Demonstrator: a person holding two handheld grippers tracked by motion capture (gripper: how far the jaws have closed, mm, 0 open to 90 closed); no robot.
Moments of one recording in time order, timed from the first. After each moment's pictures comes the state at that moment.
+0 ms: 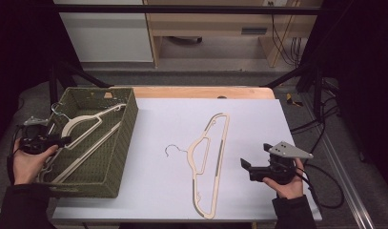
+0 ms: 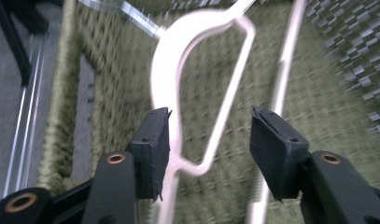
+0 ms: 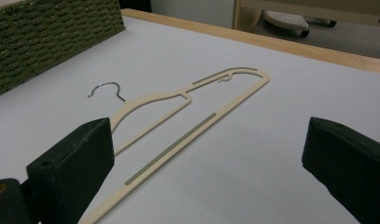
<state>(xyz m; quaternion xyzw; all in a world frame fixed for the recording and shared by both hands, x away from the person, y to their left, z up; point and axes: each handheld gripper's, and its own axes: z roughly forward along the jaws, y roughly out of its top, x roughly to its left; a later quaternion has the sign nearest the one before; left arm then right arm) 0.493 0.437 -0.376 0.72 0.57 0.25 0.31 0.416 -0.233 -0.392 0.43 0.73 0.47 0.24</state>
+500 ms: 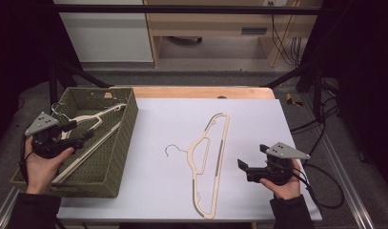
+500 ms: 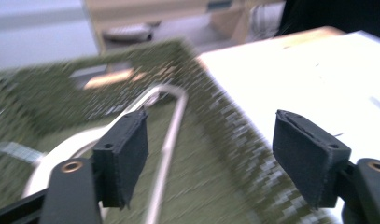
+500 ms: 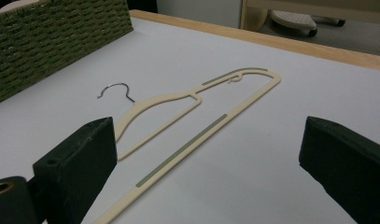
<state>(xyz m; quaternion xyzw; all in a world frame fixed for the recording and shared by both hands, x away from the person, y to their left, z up) 0.454 0.354 -0.332 0.71 0.43 0.28 0.47 0.415 -0.226 -0.393 0.42 0.74 0.48 0.23</state>
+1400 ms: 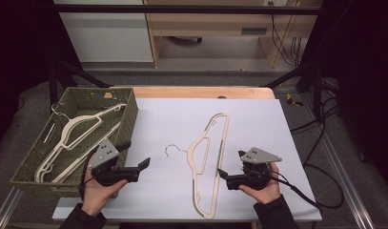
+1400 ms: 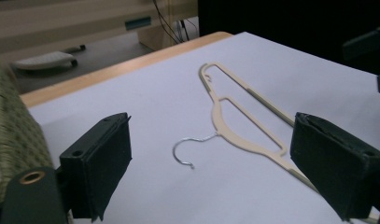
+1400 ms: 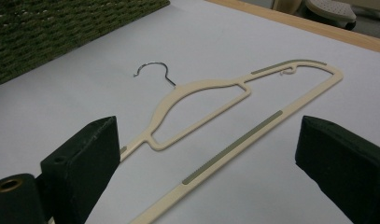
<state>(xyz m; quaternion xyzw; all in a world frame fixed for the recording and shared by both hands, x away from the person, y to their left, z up) 0.410 0.225 -0.376 0.76 0.33 0.23 0.51 0.410 -0.175 -0.404 0.37 0.78 0.45 0.20</state>
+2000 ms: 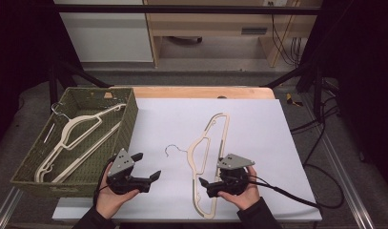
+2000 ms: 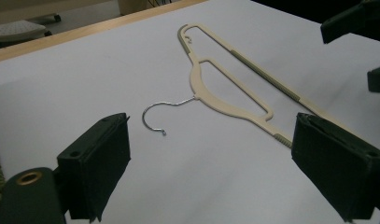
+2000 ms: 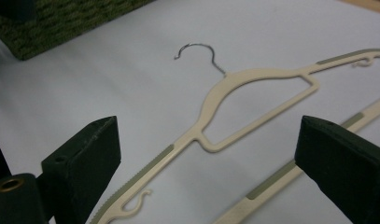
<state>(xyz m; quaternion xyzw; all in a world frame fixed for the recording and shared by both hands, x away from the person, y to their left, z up) 0.410 0.207 -0.415 0.79 0.33 0.19 0.48 0.406 -0.122 -0.422 0.35 0.81 0.43 0.17</state>
